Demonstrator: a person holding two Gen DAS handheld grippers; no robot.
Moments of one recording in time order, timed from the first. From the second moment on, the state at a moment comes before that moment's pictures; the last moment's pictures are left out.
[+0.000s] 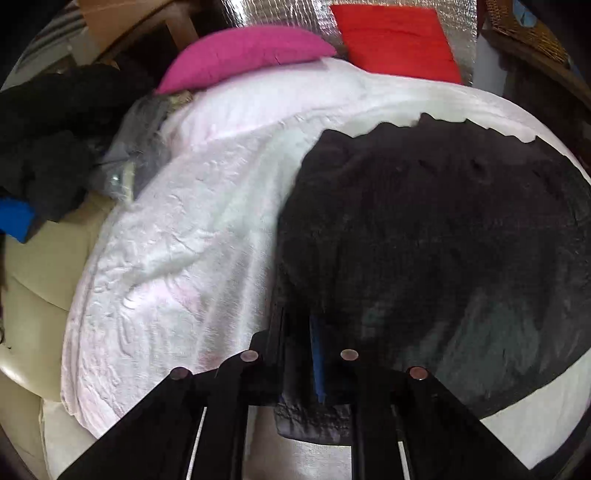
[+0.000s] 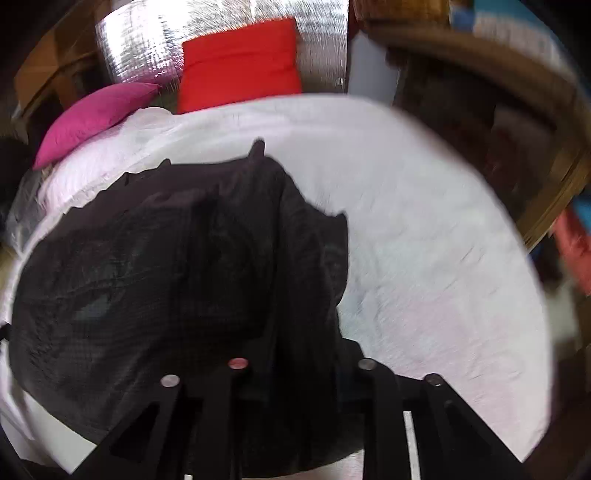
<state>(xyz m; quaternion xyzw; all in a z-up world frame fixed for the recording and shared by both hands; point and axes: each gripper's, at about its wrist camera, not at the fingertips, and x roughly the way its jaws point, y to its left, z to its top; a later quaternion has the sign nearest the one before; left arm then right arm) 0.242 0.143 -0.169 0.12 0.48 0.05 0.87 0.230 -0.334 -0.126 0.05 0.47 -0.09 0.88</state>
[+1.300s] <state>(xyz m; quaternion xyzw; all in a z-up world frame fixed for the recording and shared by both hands) -0.022 0.071 -0.082 0.06 0.38 0.13 0.91 -0.004 -0.186 -0.053 0.03 0.36 -0.05 0.93</state>
